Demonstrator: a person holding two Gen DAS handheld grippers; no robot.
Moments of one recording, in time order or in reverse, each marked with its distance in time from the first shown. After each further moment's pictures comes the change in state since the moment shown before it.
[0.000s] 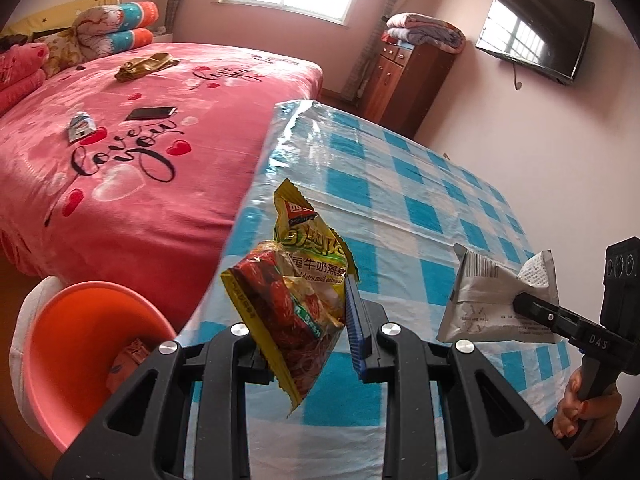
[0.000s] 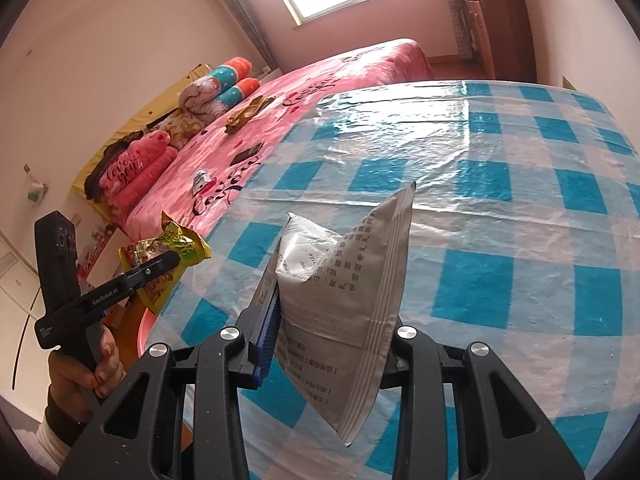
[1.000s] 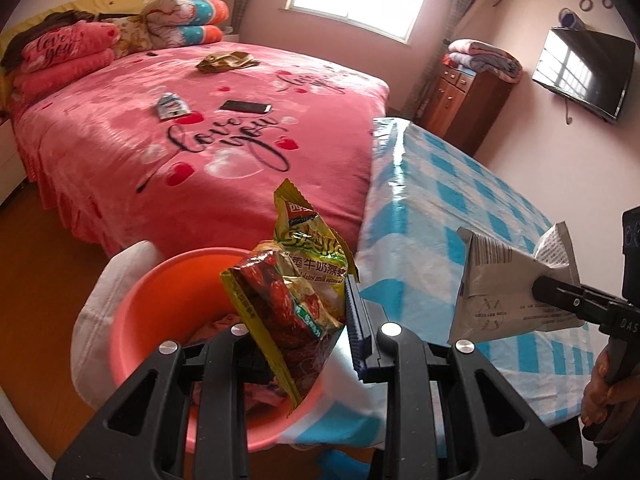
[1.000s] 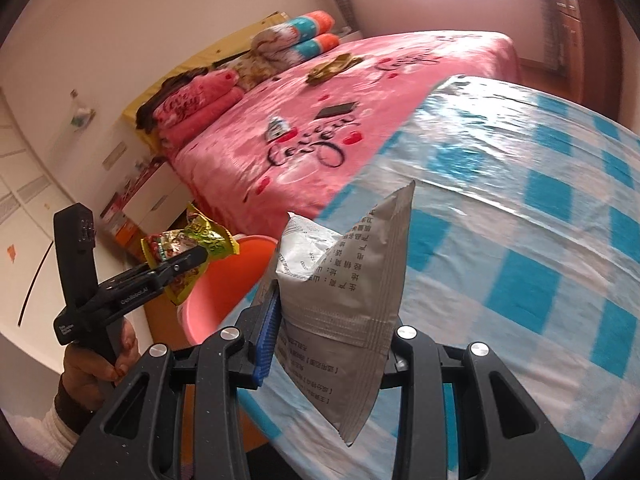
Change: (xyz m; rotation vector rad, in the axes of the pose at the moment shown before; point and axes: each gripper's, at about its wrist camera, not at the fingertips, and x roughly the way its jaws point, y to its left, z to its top) left arm -0.061 0.105 -0.032 -0.124 -0.045 0.170; right arm 0.062 0.136 0.007 -0.235 0.153 0.163
